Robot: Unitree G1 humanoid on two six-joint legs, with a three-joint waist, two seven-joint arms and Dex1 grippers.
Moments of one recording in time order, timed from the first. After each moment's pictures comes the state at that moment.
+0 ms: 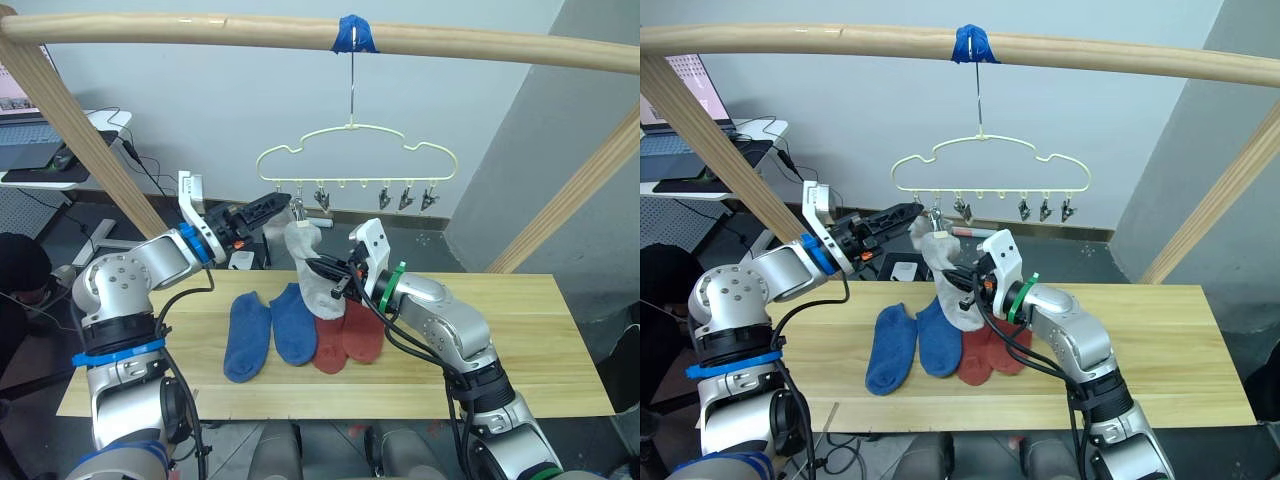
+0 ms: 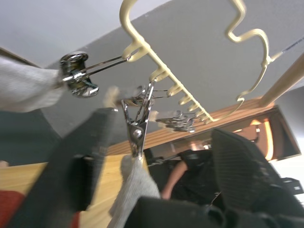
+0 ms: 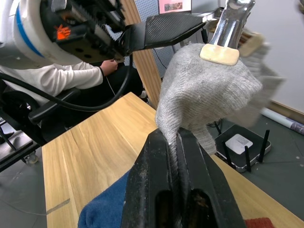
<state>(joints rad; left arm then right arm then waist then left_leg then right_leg) -0.63 0.46 0.44 0.11 -0.97 1.17 -0.51 -0.46 -0.07 0.24 -0.11 0.35 0.62 0.57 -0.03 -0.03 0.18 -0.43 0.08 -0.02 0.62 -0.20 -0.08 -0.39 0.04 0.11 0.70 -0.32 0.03</state>
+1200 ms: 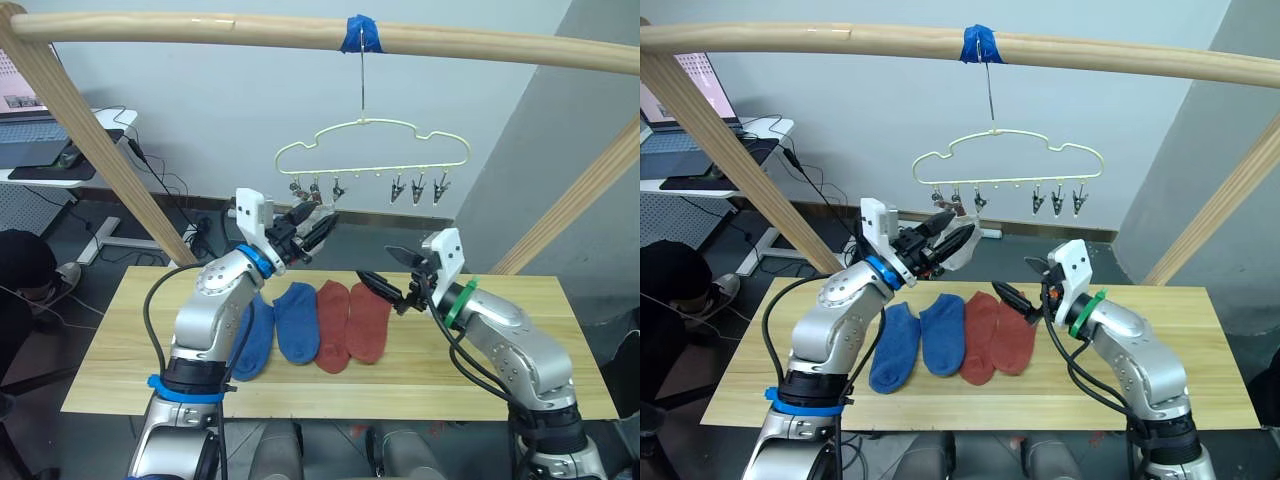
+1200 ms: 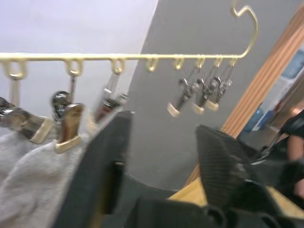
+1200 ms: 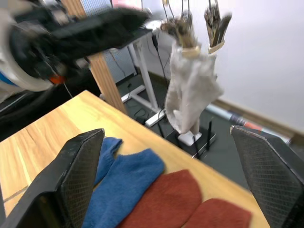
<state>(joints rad) -0.45 0.26 -0.02 -0.02 -0.35 0.27 -0.56 -0.22 -0.32 0.03 -0.42 0.45 0.65 0.56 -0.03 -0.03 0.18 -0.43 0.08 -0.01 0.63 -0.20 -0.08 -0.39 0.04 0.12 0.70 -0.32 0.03</state>
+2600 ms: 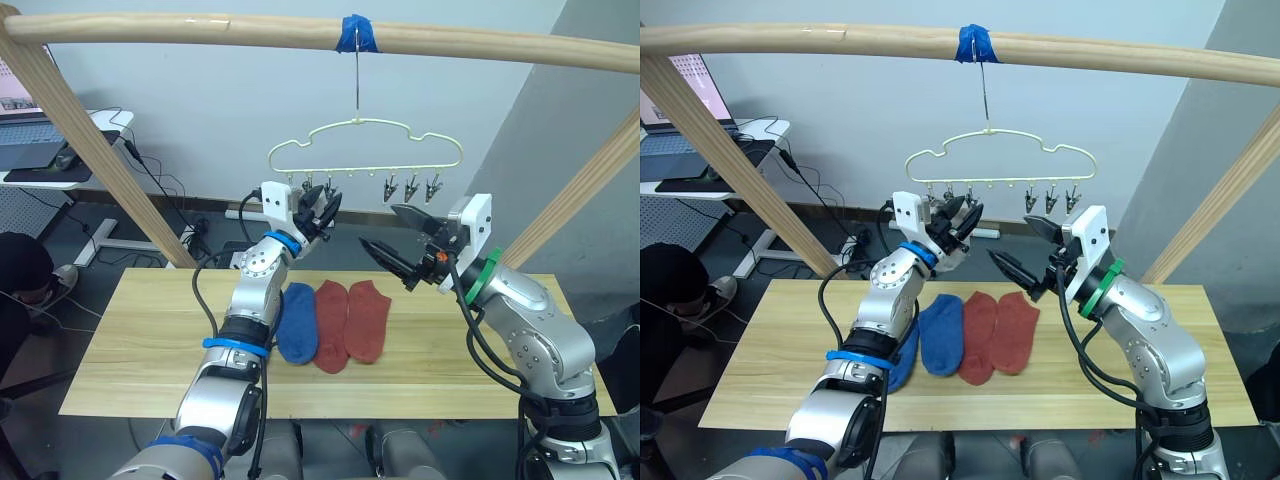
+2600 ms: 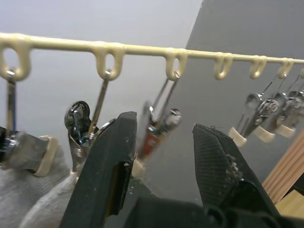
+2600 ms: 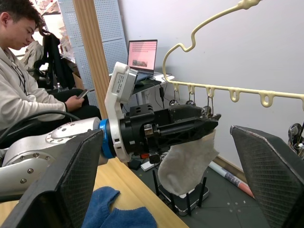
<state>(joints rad) -0.71 0.11 0.02 0.60 -0.19 -0.16 -0.46 -0.32 -0.34 0.00 -0.48 0.51 0.58 0.56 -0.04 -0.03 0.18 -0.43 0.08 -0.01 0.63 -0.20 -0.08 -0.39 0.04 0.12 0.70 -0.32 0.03</state>
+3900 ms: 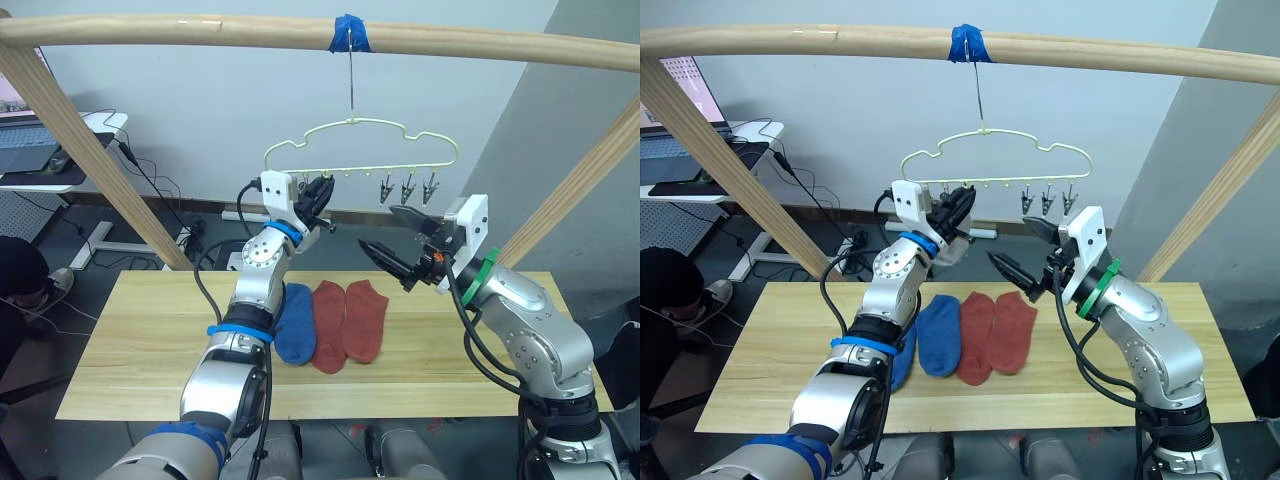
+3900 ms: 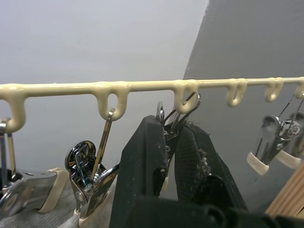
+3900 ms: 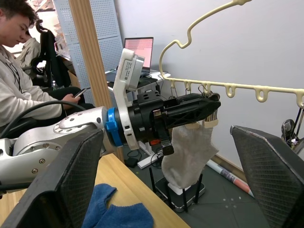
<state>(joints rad) -0.79 0.11 0.06 0.71 -0.16 -0.22 -0.45 -0.32 -0.34 0.03 -0.48 0.51 0.57 0.54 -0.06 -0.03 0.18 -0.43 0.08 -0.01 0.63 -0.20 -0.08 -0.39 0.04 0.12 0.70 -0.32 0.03</state>
